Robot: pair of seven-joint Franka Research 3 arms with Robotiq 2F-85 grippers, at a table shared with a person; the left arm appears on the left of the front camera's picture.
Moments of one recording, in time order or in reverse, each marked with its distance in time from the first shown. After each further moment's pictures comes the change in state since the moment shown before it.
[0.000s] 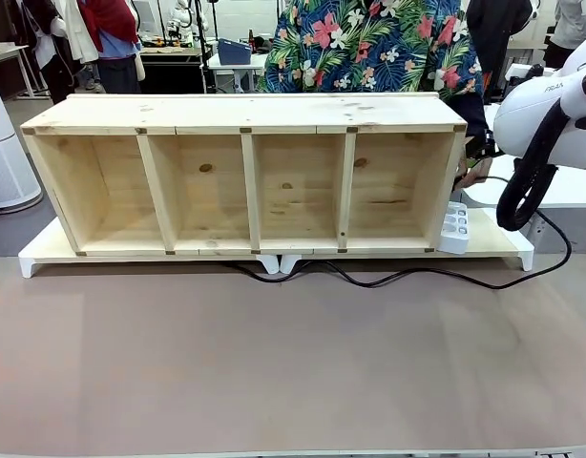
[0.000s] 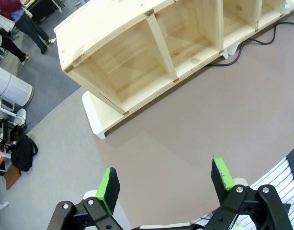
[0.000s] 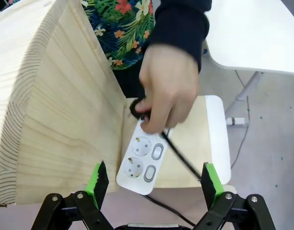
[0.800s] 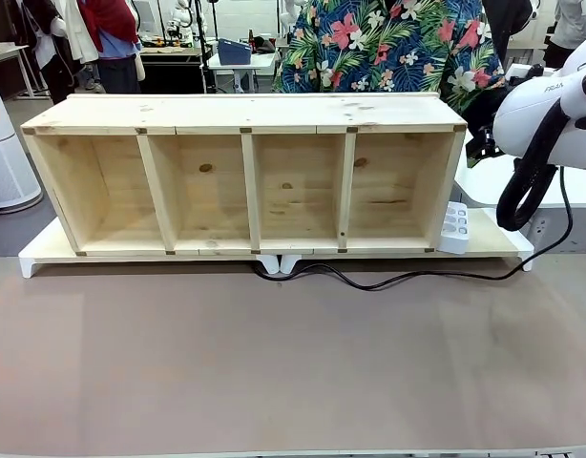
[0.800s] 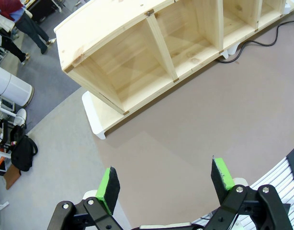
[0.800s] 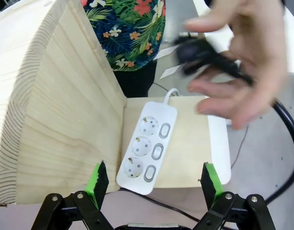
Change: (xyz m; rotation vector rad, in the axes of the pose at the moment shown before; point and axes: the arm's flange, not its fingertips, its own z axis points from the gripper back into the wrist) left arm 0.000 0.000 0.000 0.000 0.000 0.000; right arm 0.000 0.000 0.000 0.000 0.000 0.000
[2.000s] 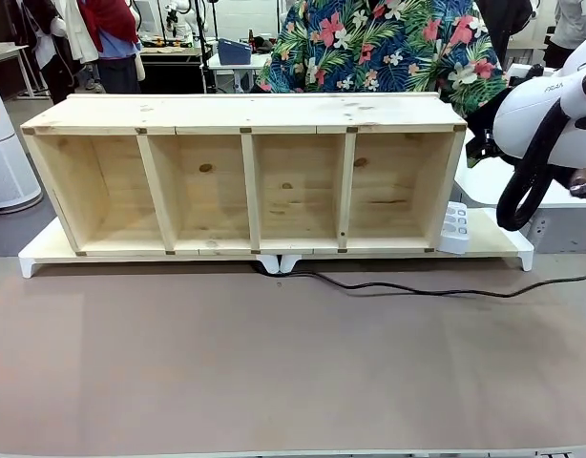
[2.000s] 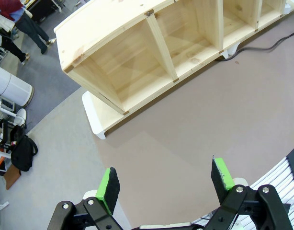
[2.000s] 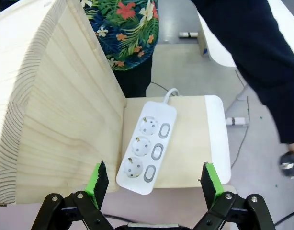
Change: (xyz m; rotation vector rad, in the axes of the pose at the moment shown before) left arm 0.000 0.000 0.000 0.000 0.000 0.000; right arm 0.000 0.000 0.000 0.000 0.000 0.000
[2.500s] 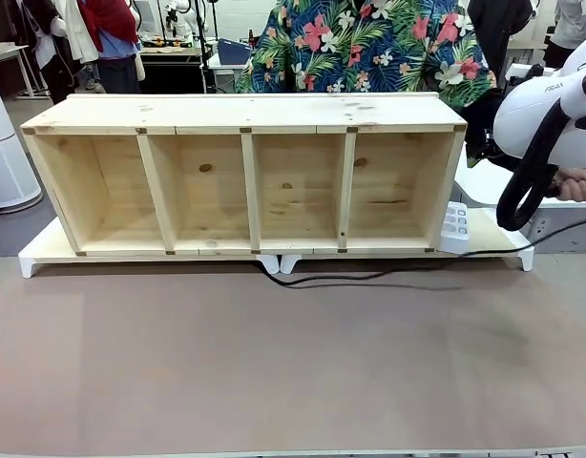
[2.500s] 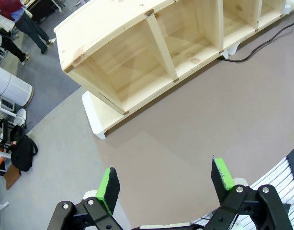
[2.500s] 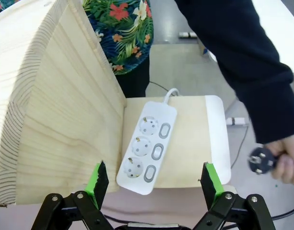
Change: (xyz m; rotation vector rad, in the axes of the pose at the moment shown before) left arm 0.000 0.000 0.000 0.000 0.000 0.000; right arm 0.000 0.000 0.000 0.000 0.000 0.000
